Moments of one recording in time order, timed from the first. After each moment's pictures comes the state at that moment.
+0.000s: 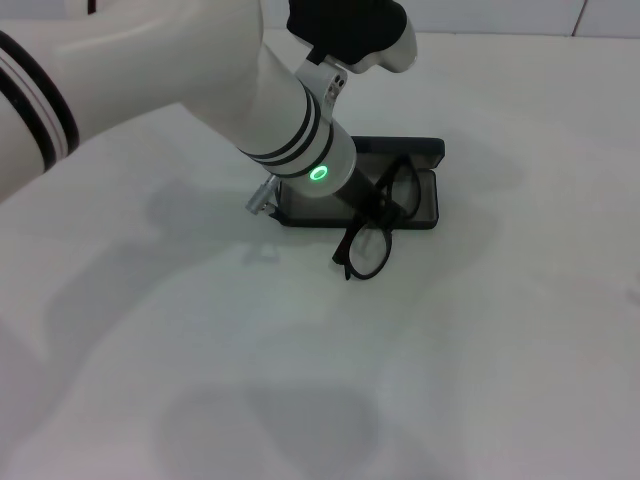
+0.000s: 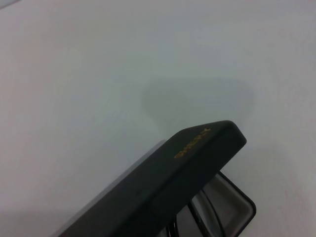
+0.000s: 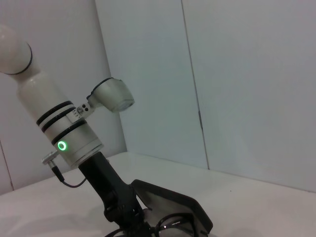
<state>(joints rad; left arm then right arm) -0.91 -2.10 1.80 0.90 2.39 1.02 -2.90 0.22 1.92 -0.39 -0.70 -1.91 -1.85 1.18</state>
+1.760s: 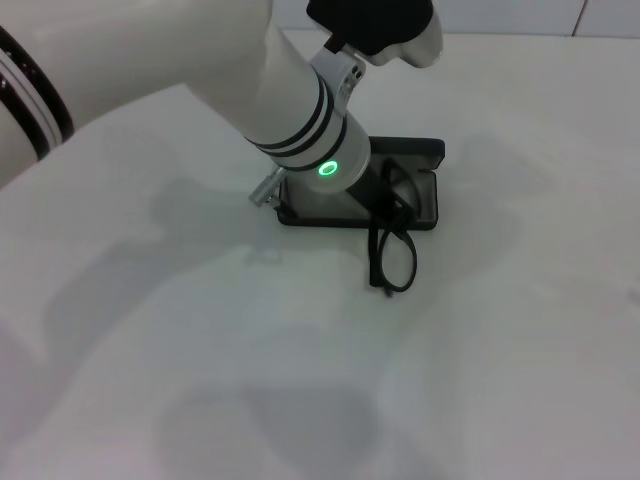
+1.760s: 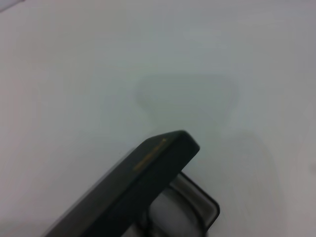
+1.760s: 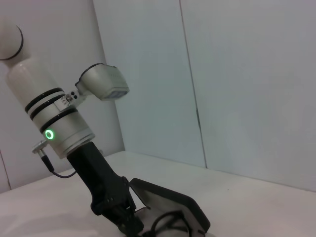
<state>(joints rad) -0.90 -2.10 1.81 1.02 2.40 1.12 -2.89 0.22 1.92 -0.39 -0.70 -1.91 -1.84 1.18</state>
